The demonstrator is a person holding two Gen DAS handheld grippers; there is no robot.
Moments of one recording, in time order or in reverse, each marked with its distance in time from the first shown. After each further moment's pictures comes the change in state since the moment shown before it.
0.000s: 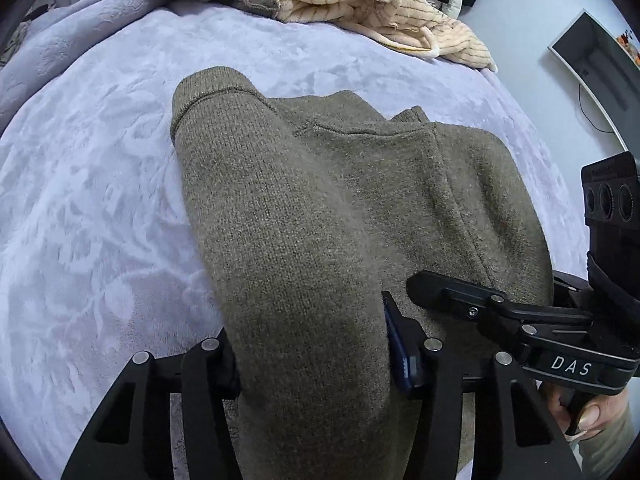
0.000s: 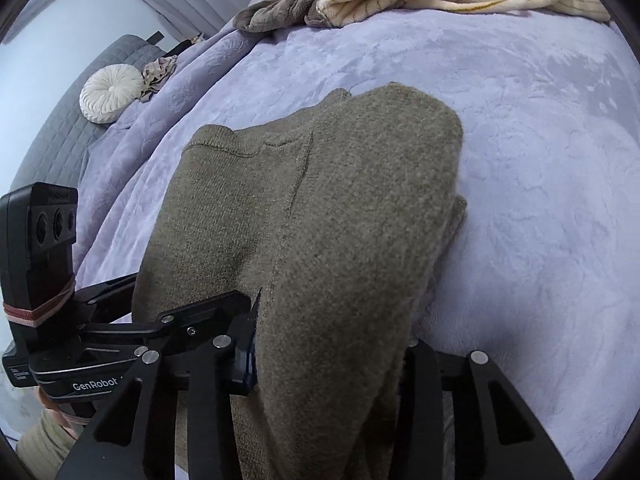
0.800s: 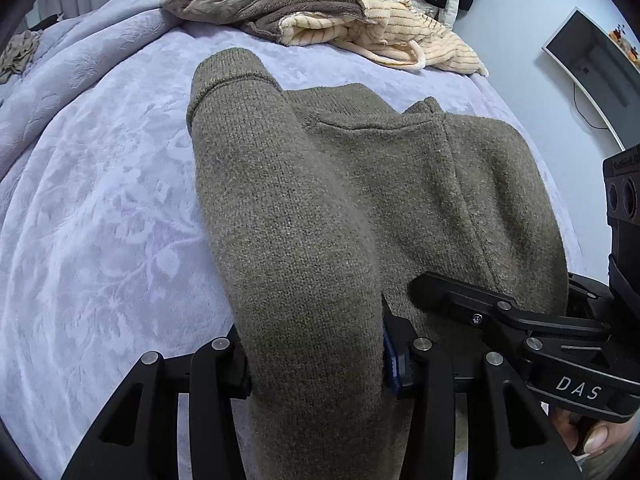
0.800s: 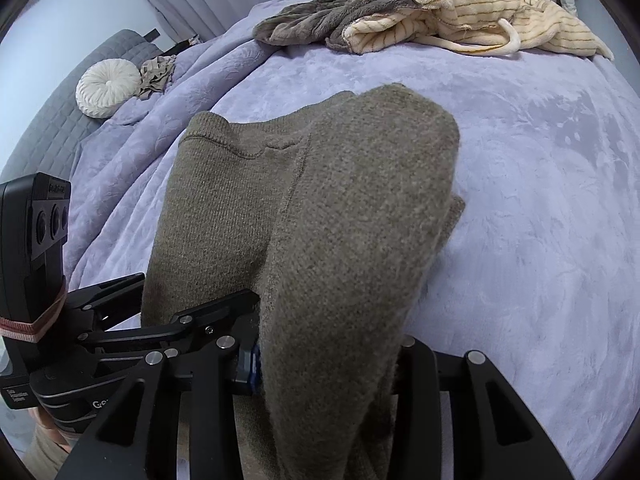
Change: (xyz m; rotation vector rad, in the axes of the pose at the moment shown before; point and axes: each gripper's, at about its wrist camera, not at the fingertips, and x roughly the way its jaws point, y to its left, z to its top) left arm -0.064 0.001 -0.031 0.011 -0.023 0.024; right arm -0.053 0.059 -0.020 -0.019 -0.032 -0.091
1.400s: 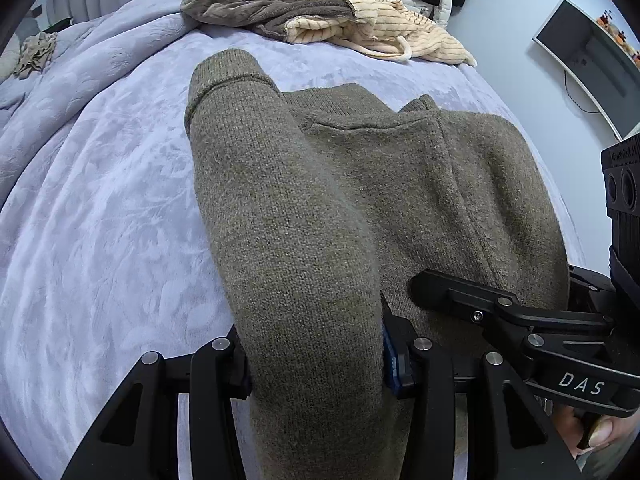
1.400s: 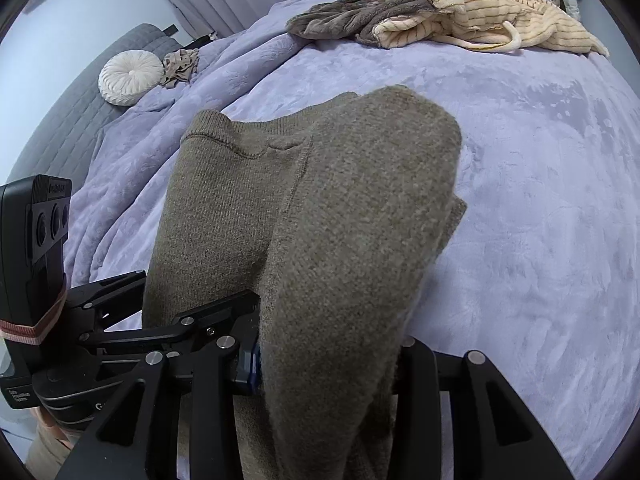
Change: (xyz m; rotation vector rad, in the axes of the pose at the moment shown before) left arm -0.059 -0.011 -0.070 0.015 -0.003 0.033; right arm -0.042 0.045 -0.064 -0.022 -0.004 0.032
